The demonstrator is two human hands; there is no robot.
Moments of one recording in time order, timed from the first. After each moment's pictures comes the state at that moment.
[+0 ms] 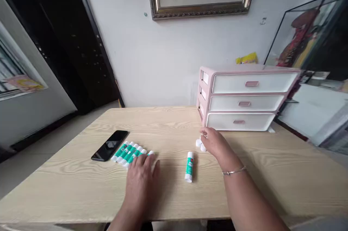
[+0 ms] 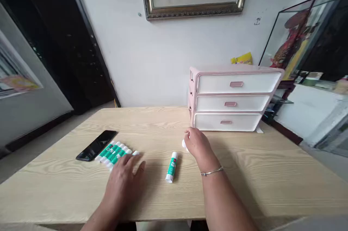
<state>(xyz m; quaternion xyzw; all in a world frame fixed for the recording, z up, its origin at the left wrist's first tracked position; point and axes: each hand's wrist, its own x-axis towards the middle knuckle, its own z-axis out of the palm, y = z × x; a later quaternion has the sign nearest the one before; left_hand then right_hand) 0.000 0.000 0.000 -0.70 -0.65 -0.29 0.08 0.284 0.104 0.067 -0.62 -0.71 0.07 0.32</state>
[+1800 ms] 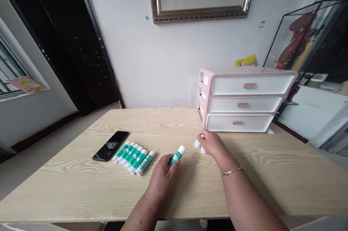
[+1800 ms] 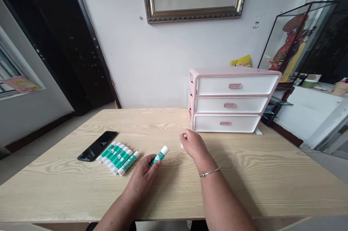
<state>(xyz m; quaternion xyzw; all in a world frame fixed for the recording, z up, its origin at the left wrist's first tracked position) 0.061 0.006 0.029 -0.66 -0.57 -0.40 -0.28 0.270 0.100 0.070 -0.63 -0.68 0.16 0.33</state>
